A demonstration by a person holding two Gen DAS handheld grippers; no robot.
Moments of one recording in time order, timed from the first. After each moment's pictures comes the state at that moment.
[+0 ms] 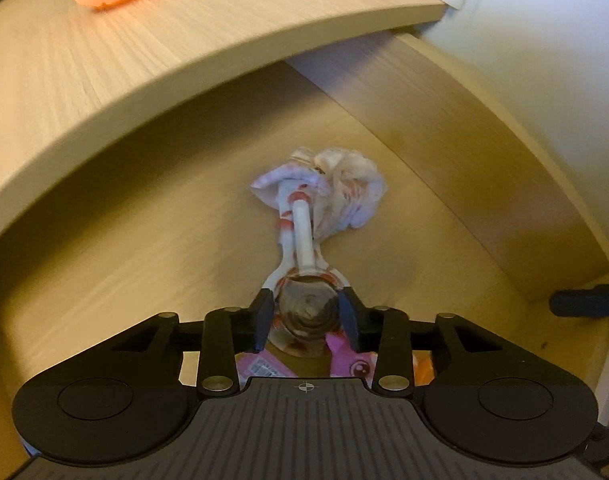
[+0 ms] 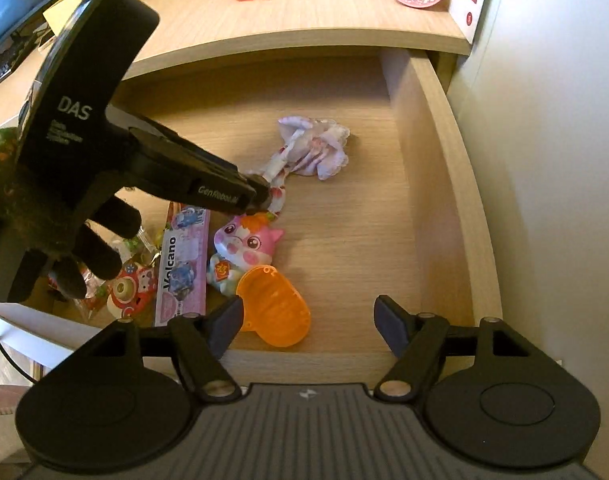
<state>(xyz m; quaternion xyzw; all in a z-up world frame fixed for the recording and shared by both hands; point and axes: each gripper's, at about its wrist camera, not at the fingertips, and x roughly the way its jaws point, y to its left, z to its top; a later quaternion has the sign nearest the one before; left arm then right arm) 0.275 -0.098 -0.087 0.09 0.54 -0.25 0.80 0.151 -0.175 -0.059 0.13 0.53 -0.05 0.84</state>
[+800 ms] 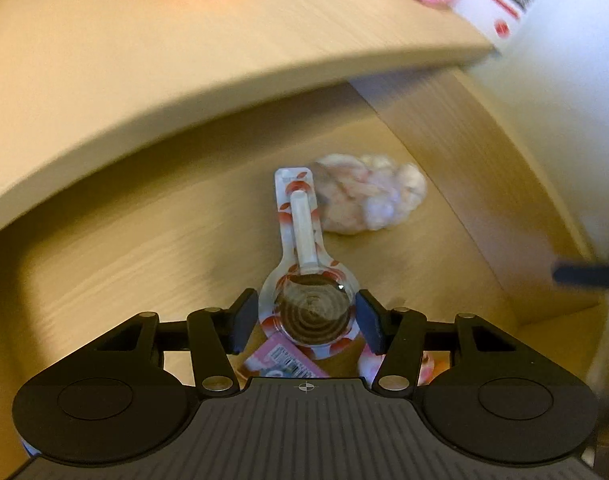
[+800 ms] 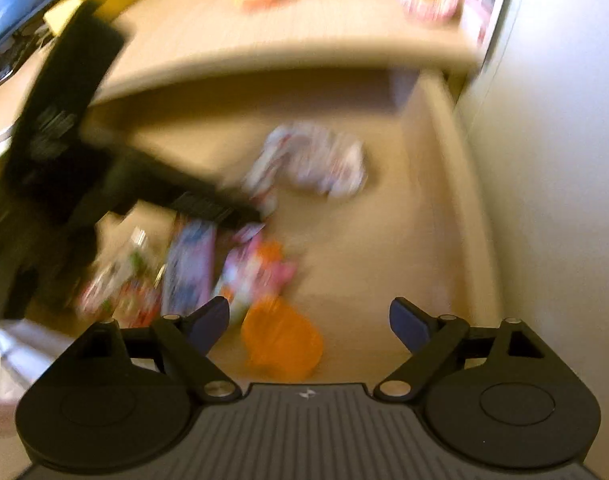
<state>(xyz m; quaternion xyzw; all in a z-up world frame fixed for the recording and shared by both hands) 0.278 -0.059 -0.066 0.02 0.56 -0.20 0.80 0.176 -0.179 -0.047 0.12 0.52 -0.06 0.85</state>
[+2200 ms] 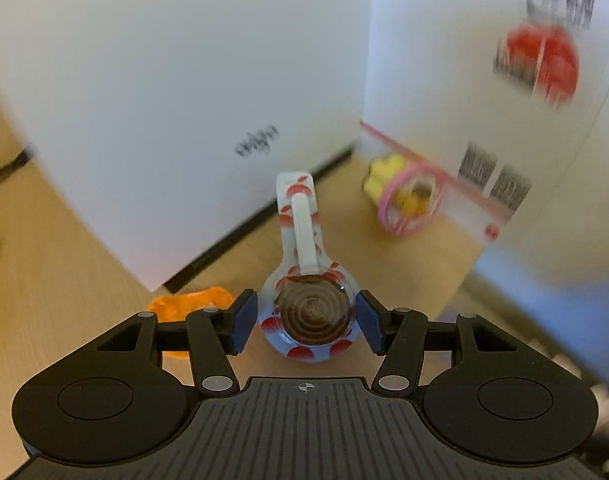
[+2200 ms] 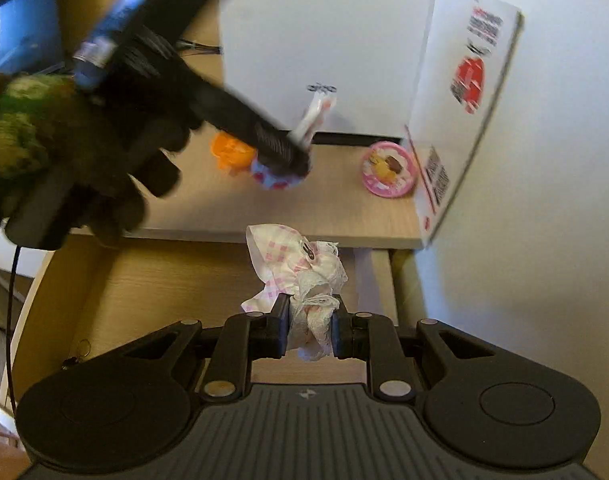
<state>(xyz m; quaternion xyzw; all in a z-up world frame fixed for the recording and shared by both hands) 0.386 -0.148 0.035 0.17 0.44 -0.24 0.85 0.205 -0.193 0.039 0.08 0.42 -0.09 0.90</state>
